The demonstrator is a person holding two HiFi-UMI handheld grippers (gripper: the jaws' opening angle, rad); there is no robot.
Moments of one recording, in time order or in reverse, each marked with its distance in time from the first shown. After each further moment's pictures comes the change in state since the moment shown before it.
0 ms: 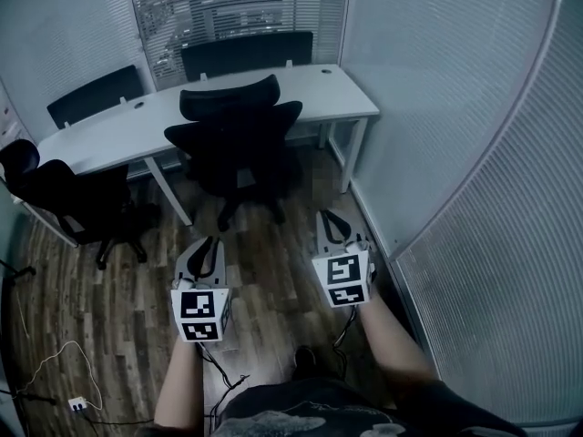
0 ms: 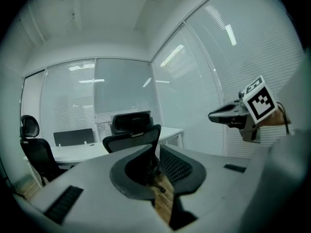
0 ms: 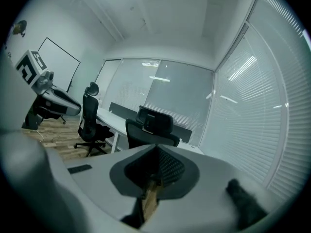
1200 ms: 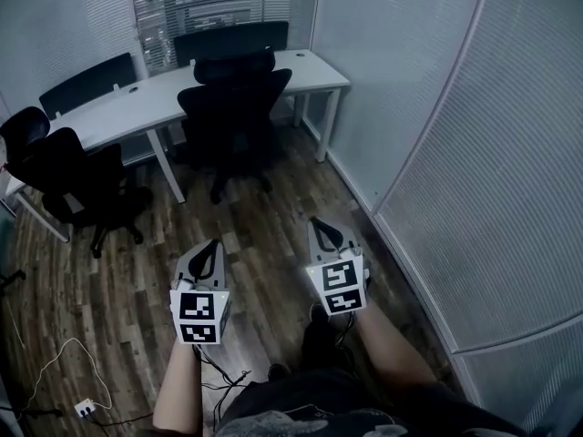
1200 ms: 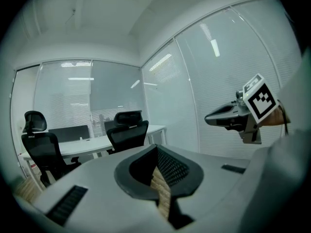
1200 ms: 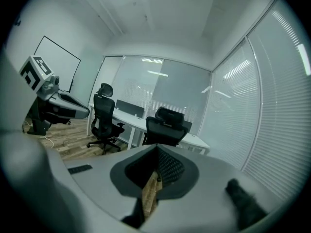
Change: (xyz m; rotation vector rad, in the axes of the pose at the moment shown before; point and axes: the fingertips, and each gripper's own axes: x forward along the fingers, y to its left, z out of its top) left arm -0.260 0.038 -0.076 0.018 -0.008 -0.194; right arm -0.218 0.228 0.026 0.042 0.110 -0.055
